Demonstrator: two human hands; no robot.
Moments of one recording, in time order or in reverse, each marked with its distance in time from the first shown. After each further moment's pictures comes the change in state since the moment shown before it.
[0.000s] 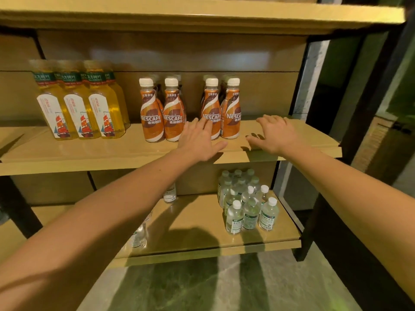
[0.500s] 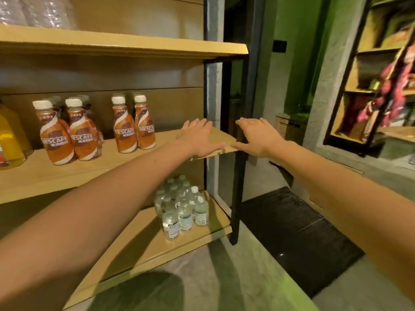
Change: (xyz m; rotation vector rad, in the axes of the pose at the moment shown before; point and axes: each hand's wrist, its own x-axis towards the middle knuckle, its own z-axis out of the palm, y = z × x) left_hand 0.000 0.192 -0.053 -0.054 -0.079 0.388; right_hand -0.137 0.121 -0.088 -0.141 -0.019 0.142
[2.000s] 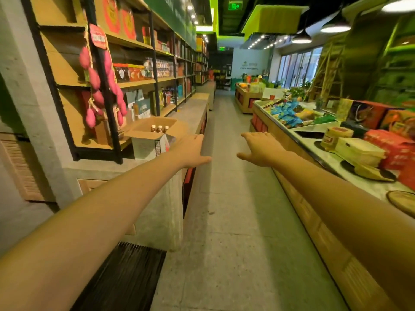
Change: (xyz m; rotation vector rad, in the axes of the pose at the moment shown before) left_hand 0.440 0.903 0.097 -0.382 -0.096 0.945; right_hand -0.295 0.866 0.023 -0.346 -0.321 1.049
